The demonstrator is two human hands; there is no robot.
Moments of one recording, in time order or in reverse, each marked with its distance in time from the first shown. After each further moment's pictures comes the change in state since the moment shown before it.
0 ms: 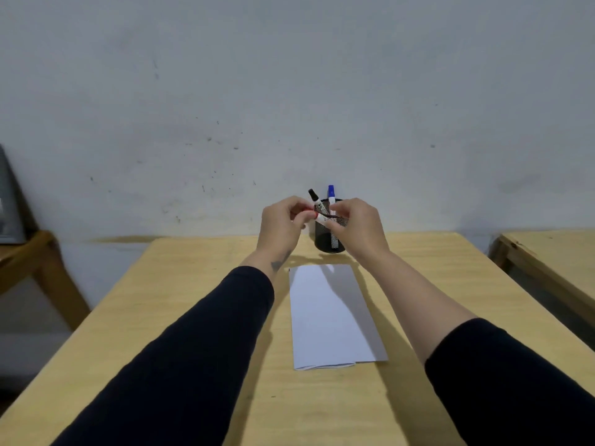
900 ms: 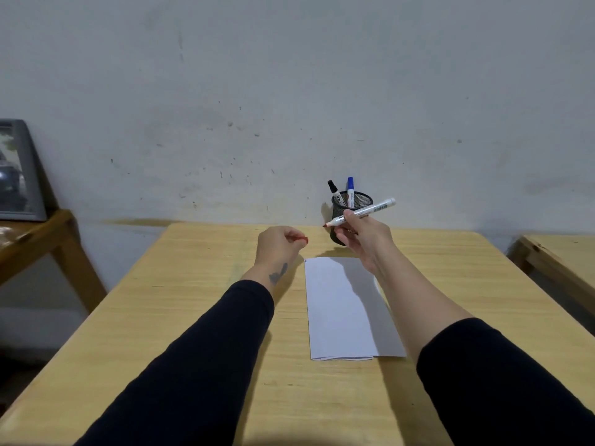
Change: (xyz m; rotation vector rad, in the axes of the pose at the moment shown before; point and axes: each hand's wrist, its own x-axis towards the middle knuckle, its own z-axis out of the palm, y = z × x) left_hand -0.029 -0.045 -0.026 0.155 -0.010 -0.343; right_hand -0.001 0.017 0.037 0.988 -0.080 0.682
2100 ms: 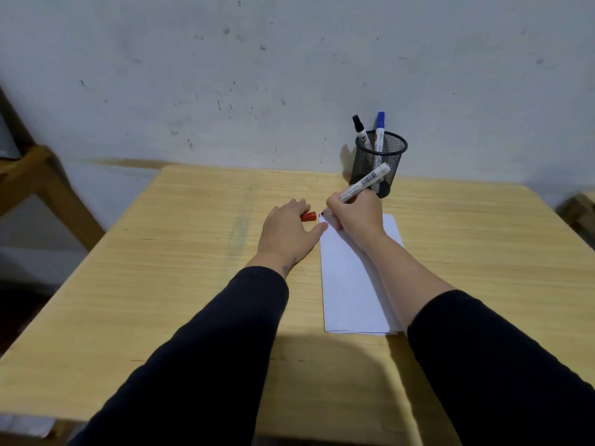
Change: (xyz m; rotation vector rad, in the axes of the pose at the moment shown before) left_hand -0.003 -0.057 0.021 0.492 -0.052 0.078; right_hand 0.022 0.071 0.021 -0.687 0.024 -0.277
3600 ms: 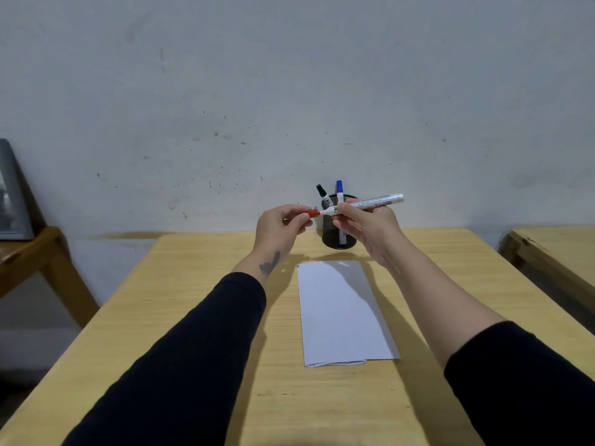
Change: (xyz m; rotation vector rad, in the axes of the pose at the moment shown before) left_hand 0.017 0.071 -0.063 -0.782 0.050 0.142; right_hand -0.016 -0.071 -0.097 0.715 -0.091 0.115
